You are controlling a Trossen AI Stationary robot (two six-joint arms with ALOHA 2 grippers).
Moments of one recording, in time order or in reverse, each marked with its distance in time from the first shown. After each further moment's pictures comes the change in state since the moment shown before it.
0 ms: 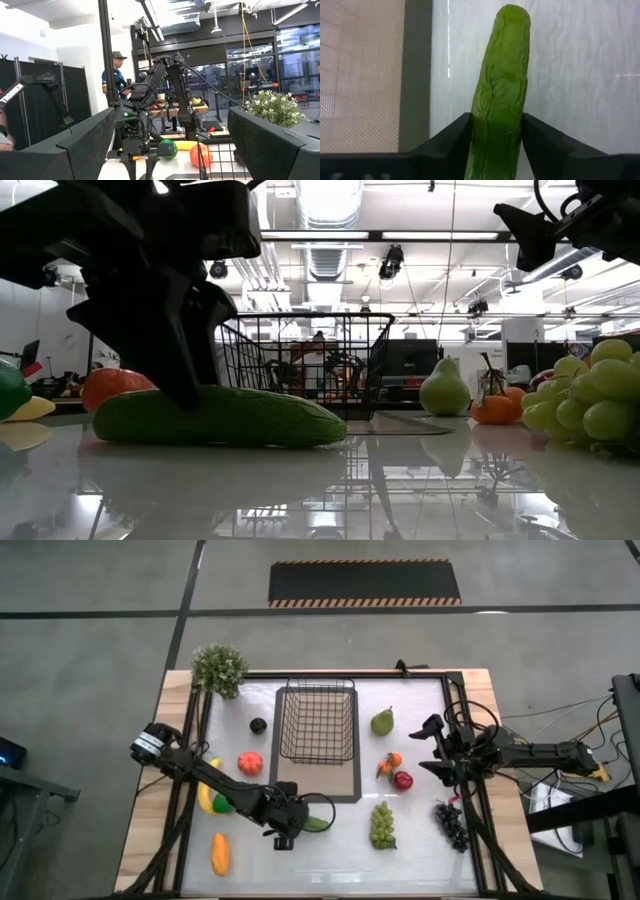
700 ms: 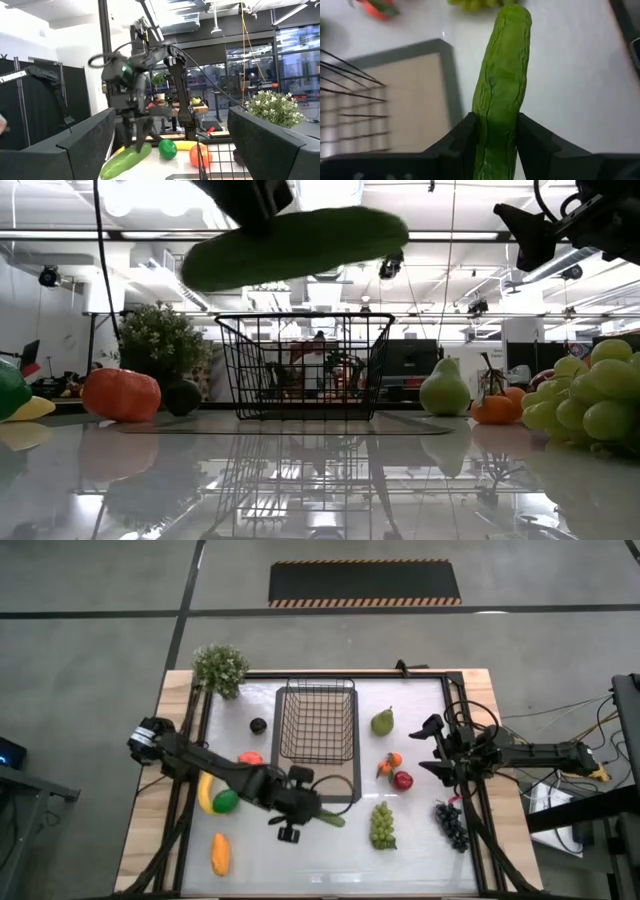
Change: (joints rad) left arm 0.104 -0.050 0.396 -0.370 0.049 0.300; right arm 0.000 0.000 0.000 0.000 0.001 -0.005
